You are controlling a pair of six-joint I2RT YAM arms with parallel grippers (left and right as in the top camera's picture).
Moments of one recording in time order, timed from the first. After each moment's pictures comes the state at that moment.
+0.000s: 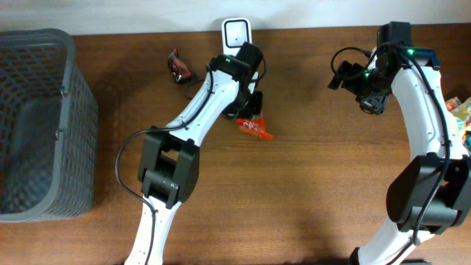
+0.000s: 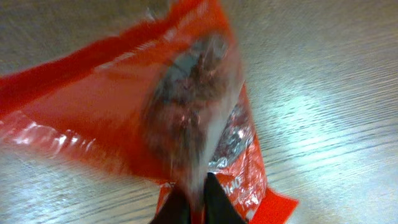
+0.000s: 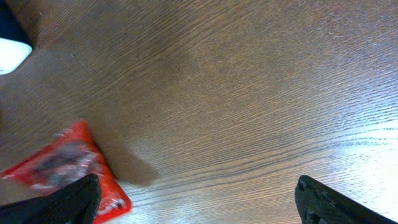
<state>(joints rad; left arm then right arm) -0.52 2.38 2.14 -1.17 0.17 -0.34 -0.12 1.92 1.73 -1.08 -0.22 0.42</state>
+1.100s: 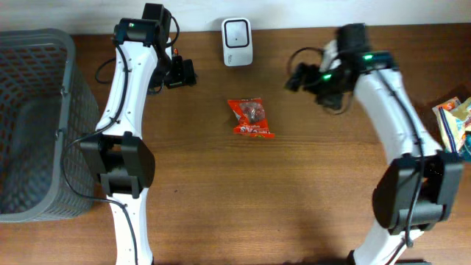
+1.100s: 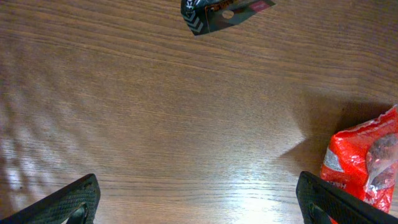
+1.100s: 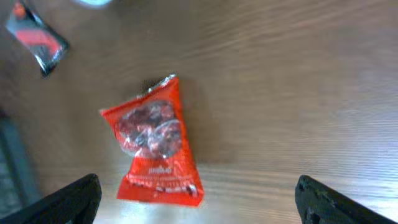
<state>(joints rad) -0.14 2.33 2.38 -1.45 0.04 -0.31 0.10 1.92 1.66 -0.91 -0.35 0.42</state>
